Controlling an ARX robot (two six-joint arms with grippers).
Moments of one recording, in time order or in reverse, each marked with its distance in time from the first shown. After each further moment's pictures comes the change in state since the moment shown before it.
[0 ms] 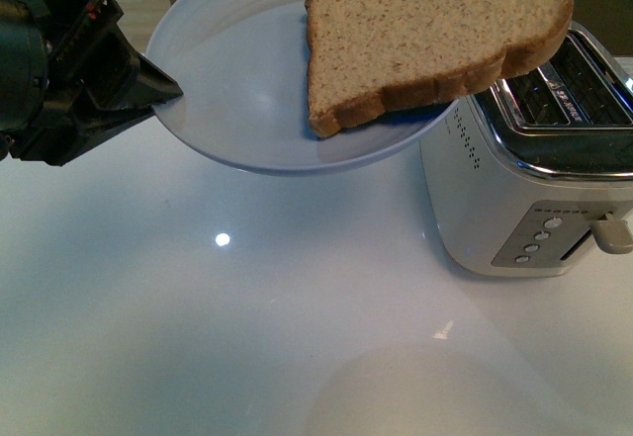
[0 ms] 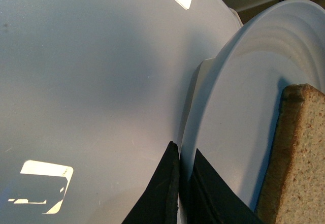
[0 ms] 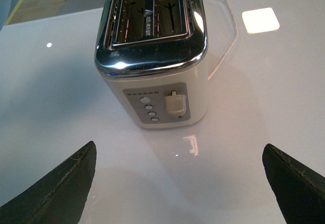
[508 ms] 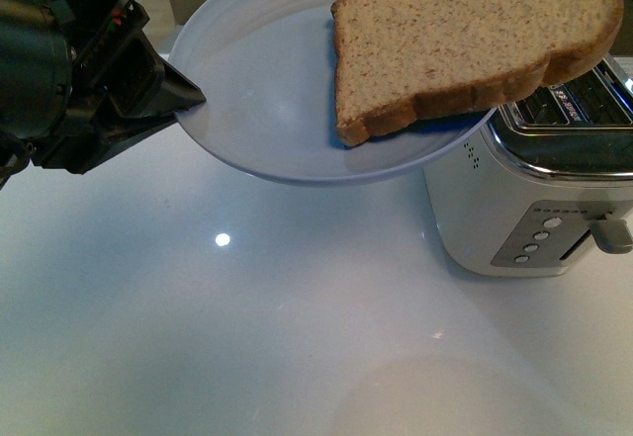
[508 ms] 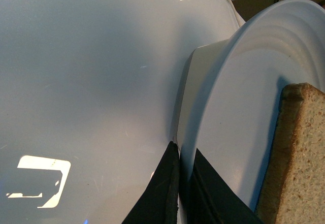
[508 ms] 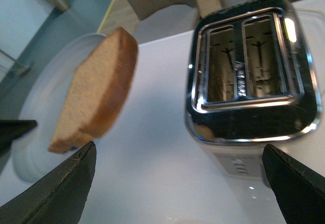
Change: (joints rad) left arm -0.037 -0.001 0.000 -0.001 0.017 -0.018; right arm 0.097 0.592 0.190 0.502 -0.199 0.220
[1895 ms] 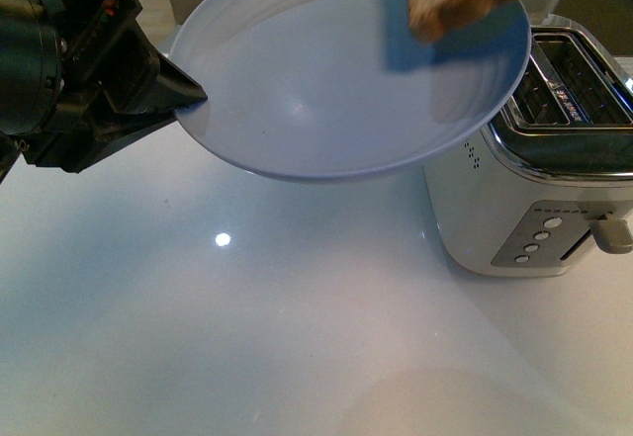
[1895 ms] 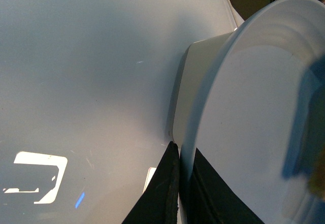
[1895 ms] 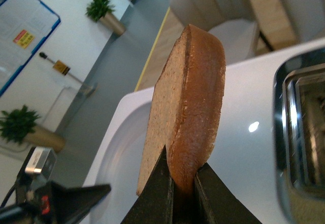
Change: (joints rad) left arm 0.003 -0.023 0.001 -0.024 0.022 -0.003; right arm 0.079 0.311 0.226 0.244 -0.048 0.196
